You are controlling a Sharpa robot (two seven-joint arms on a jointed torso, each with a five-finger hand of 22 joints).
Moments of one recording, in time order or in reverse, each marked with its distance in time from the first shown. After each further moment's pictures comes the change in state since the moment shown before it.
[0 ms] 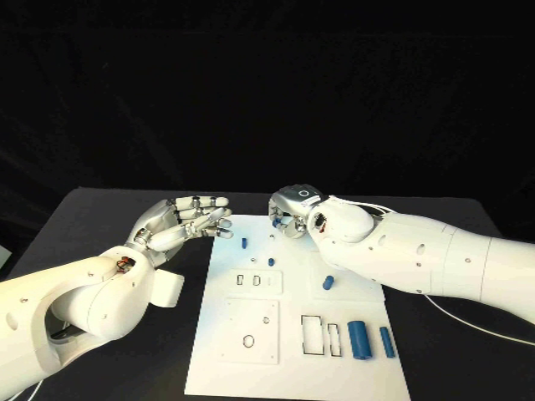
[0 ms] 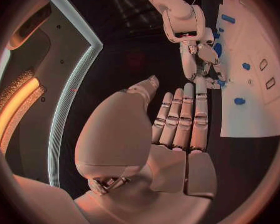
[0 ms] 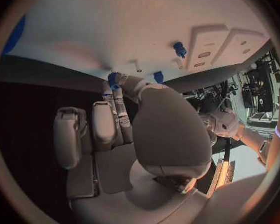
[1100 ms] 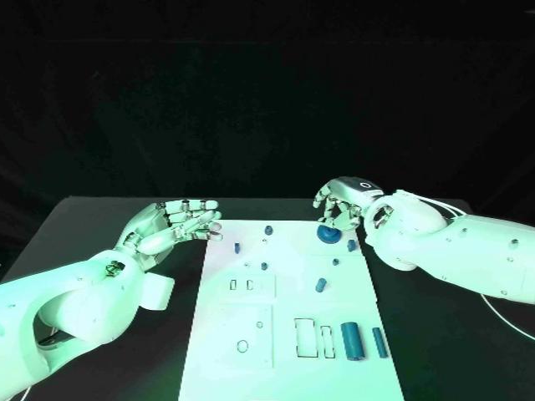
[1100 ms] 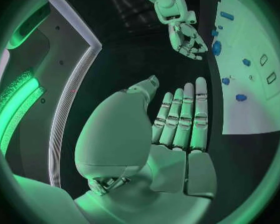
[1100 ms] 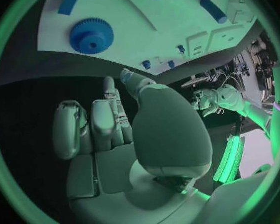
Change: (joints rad) left arm 0.000 -0.016 0.000 -0.017 0.003 0.008 0.000; left_hand -0.001 -0.001 0.000 0.000 0.000 0.000 0.000 0.000 0.000 0.000 0.000 -0.005 0.000 -0.004 0.004 0.012 0.013 0.000 -0.007 0.000 0.015 0.010; right arm 0.040 -0.326 0.006 0.208 0.205 -0.074 0.015; right_hand -0.015 -0.063 -0.203 0.078 0.062 -0.090 0.003 -0.098 -0.013 0.122 -0.024 0.220 0.123 -0.003 -0.012 -0.030 -0.088 0.016 -0.024 -0.009 -0.081 -0.006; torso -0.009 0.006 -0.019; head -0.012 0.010
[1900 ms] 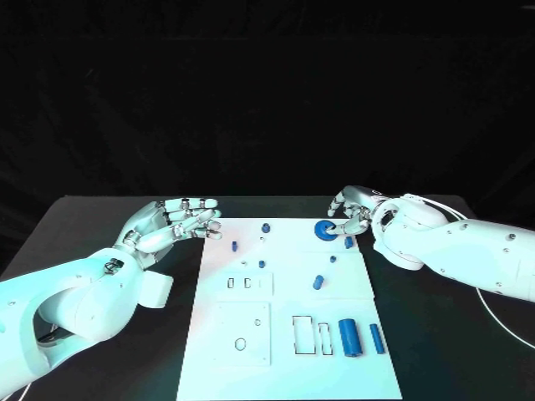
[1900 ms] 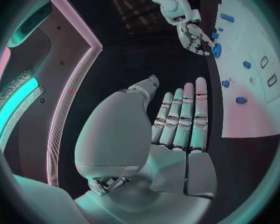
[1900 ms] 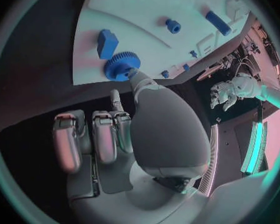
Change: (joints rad) left arm 0.000 0.009 0.000 -0.017 -0.003 0.029 -0.004; left_hand -0.004 -0.004 0.003 -0.008 0.000 0.000 0.000 0.000 0.001 0.000 0.000 0.000 0.000 0.000 0.000 0.010 0.008 0.000 -0.004 0.004 0.013 0.007; right arm -0.033 0.017 -0.002 -0.092 0.165 0.081 -0.069; right_hand 0.028 0.035 -0.216 0.133 0.013 -0.056 0.013 0.044 0.019 0.112 0.008 1.279 1.108 0.005 0.014 0.317 0.353 -0.056 0.027 0.009 0.200 0.006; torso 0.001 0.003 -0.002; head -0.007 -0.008
